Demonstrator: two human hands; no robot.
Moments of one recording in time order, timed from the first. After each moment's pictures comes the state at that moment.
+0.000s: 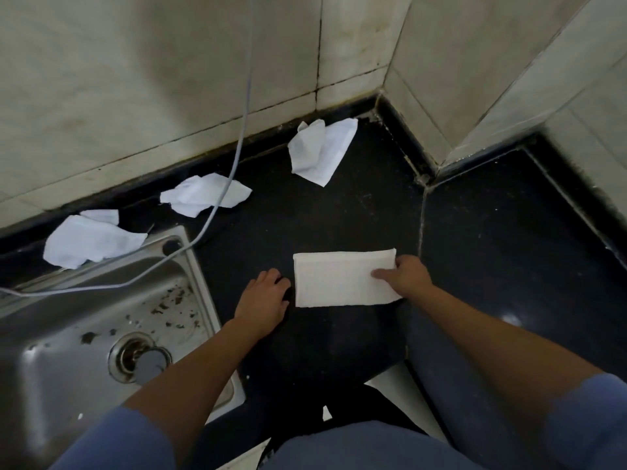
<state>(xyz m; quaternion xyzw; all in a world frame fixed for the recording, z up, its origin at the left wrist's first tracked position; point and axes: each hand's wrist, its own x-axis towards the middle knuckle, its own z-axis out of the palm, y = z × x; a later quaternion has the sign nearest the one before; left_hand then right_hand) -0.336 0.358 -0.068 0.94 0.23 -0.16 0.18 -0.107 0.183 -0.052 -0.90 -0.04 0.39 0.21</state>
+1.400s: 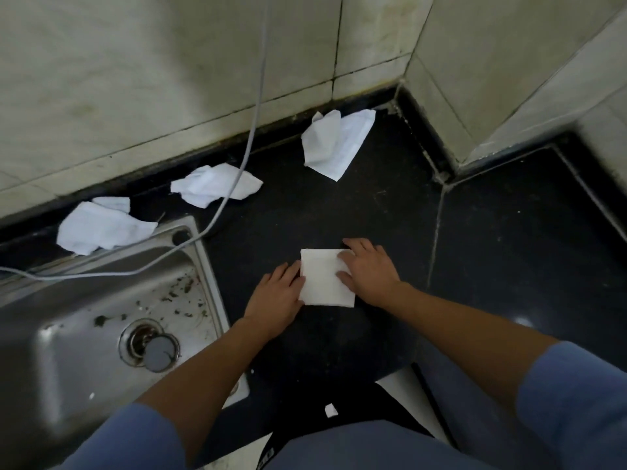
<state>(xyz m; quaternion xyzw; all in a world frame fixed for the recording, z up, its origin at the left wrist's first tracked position) -0.334 0.350 -0.067 0.95 0.19 -0.18 0.15 -0.143 0.238 -0.065 -0.80 -0.56 0.22 -0.06</state>
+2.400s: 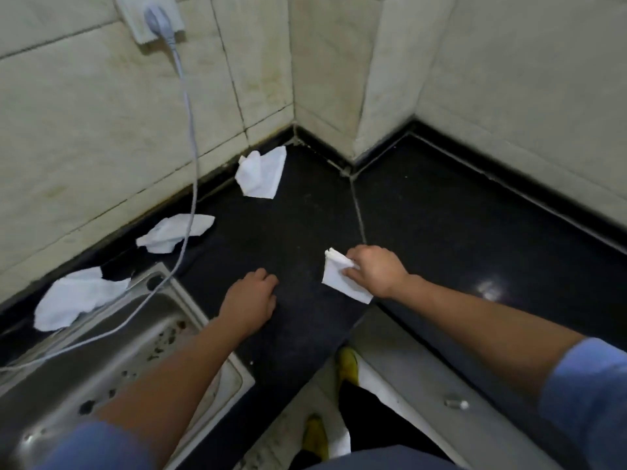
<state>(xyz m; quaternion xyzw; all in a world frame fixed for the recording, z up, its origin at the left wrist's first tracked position) -0.369 0.315 0.007 0.99 0.09 -0.10 0.09 -0.216 0.094 0.026 -0.91 -0.36 0.17 0.10</state>
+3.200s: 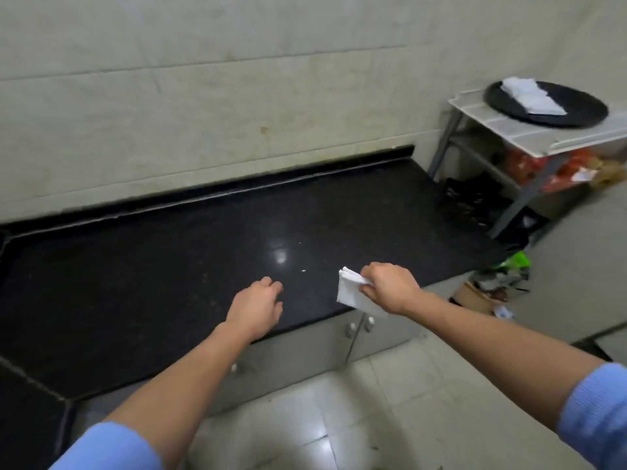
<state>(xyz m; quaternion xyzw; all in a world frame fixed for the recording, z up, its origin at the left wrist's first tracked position) -0.379 -0.240 0.055 0.90 -0.43 -0.09 0.06 -0.528 -0.479 0.071 -0.98 0.18 0.06 0.06</state>
